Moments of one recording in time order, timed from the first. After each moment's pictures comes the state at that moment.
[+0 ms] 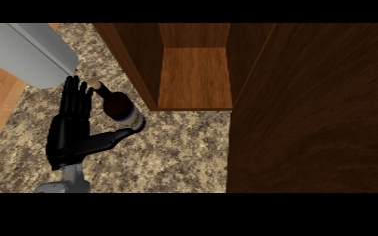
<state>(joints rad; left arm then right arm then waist) -0.04 0.03 0.03 -1.61 0.20 0.22 -0.07 -0.07 -0.16 -0.01 -2.42 -0.26 0.13 0.58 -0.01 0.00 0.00</state>
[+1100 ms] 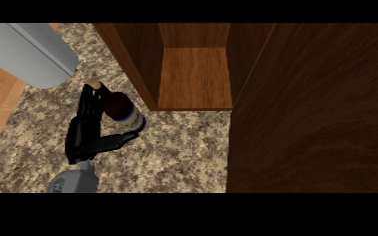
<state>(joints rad) -0.11 0.04 0.10 -1.27 0.24 0.08 -0.30 -0.09 -0.14 0.00 -2.42 -0.25 0.12 0.61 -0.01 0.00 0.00</state>
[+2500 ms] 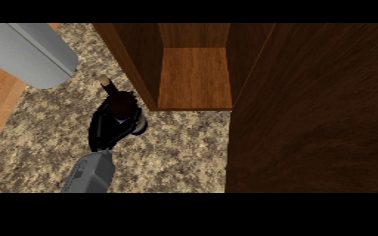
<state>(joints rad) -0.29 0.02 0.14 -0.88 0.31 -0.08 -0.52 -0.12 -0.14 0.02 -2.42 -0.24 0.11 0.63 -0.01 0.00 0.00</state>
